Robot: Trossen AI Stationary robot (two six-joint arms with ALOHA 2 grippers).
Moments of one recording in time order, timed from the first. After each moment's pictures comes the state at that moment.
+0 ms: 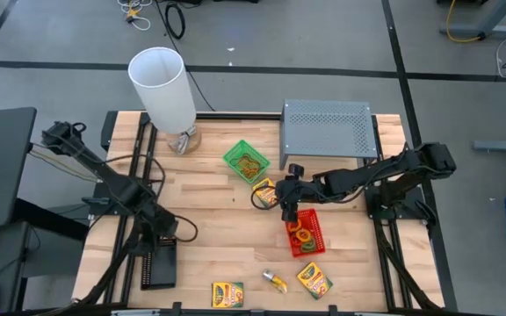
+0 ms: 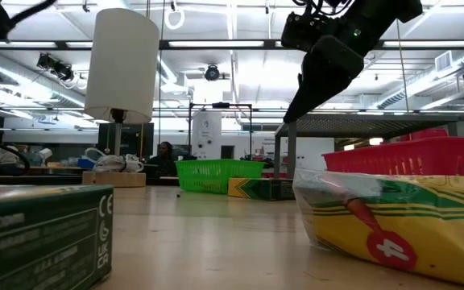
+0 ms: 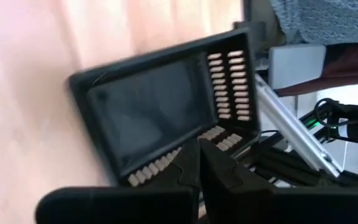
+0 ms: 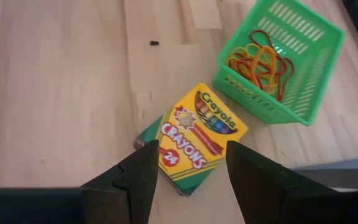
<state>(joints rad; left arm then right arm) -0.62 1.02 0.59 -0.66 0.42 -0.57 0.16 1.54 0.97 -0.36 0.33 0.12</state>
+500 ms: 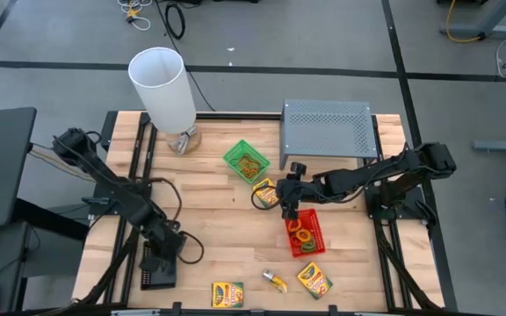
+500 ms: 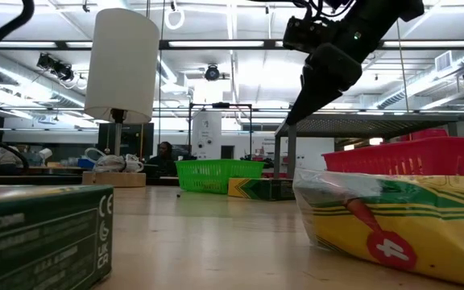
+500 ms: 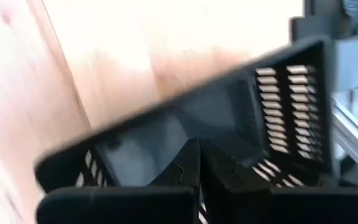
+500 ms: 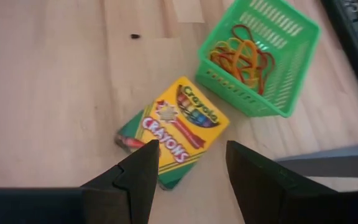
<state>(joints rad) -0.73 1.32 0.59 -0.45 0.27 -0.56 0.16 1.54 0.97 -0.39 0.39 0.12</state>
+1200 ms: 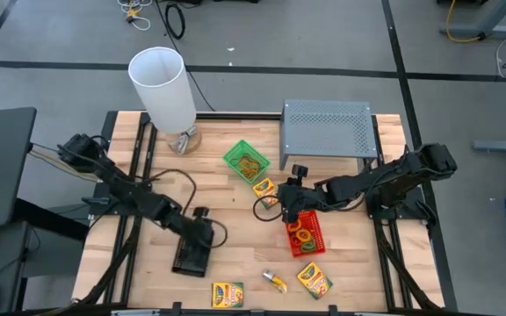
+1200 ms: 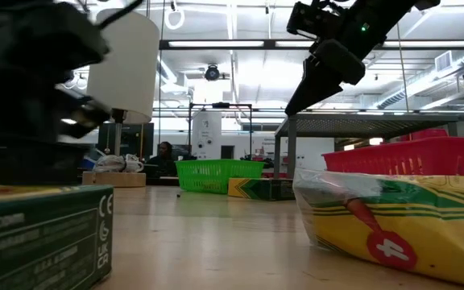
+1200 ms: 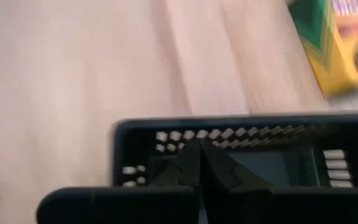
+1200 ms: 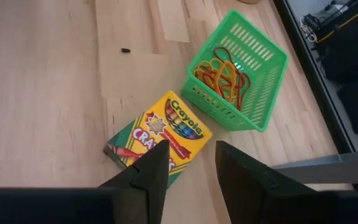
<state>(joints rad) -0.52 1.45 0.59 -0.06 -0.11 -0.32 0.24 1.53 0.97 -0.36 0.55 0.09</state>
